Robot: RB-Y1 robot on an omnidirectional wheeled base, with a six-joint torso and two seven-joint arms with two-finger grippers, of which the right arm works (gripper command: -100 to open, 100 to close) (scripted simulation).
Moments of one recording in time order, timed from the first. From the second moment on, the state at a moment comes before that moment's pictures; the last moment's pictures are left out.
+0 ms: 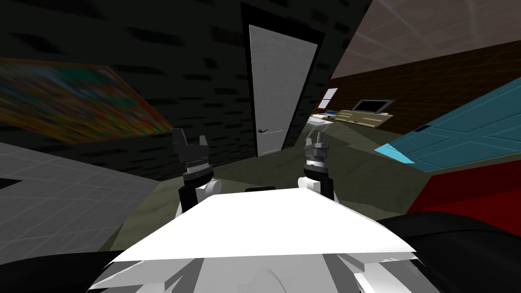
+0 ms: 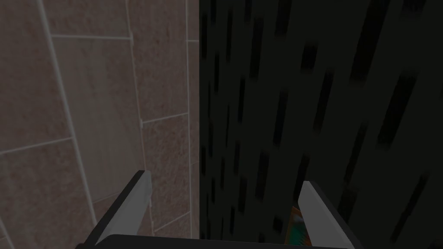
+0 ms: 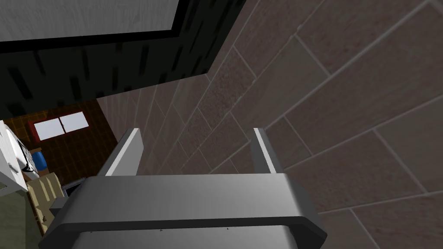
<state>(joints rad) 0.55 0.02 -0.07 -2.37 -0.12 -0.37 0.12</state>
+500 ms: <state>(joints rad) 0.50 0.00 -0.07 -2.26 -0.10 -0.39 0.09</state>
